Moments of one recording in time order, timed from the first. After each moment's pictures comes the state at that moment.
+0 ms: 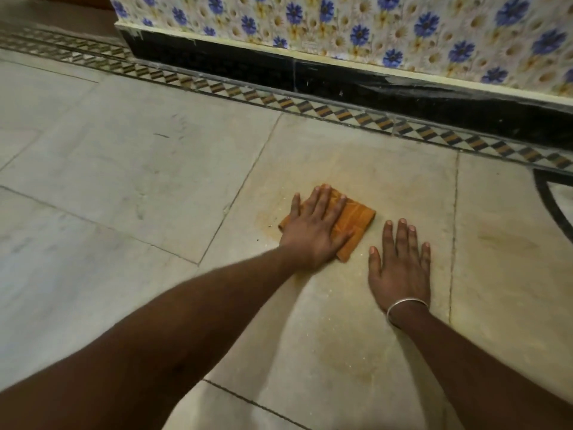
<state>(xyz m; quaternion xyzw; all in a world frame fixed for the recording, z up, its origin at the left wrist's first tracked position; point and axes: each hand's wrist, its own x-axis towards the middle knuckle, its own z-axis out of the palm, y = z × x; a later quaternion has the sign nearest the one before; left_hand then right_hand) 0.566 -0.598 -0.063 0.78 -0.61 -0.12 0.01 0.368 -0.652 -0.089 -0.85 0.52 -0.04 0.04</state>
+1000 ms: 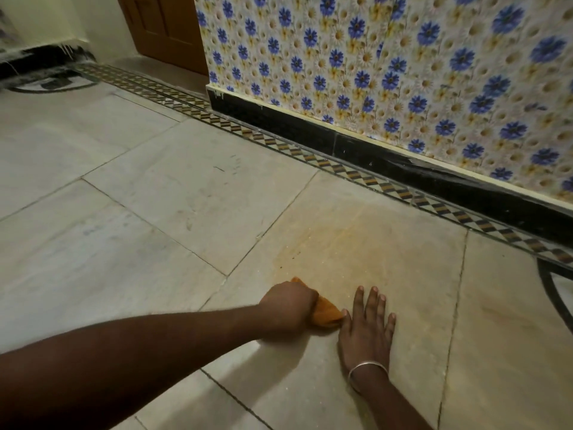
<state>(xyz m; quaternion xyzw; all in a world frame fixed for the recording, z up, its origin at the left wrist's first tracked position) 0.541 -0.483 0.028 0.79 -0.55 -0.27 -0.01 0.391 -0.574 -0.072 -0.87 0.49 -0.02 0.13</state>
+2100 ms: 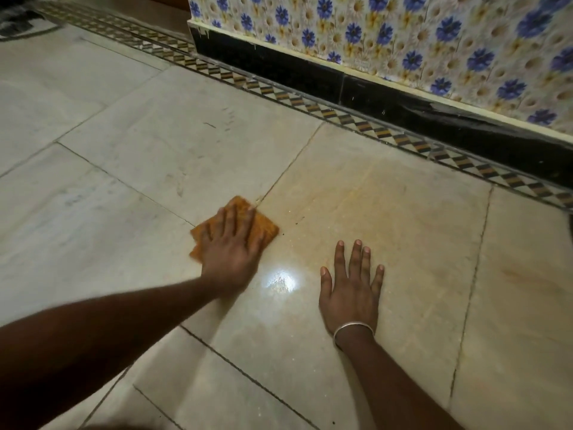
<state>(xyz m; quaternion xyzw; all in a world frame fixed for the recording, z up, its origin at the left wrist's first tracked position) 0.630 -0.424 -0.059 0.92 -0.36 -0.12 0.11 0.427 -0.560 -0.093 -0.90 0.43 -0.04 0.06</state>
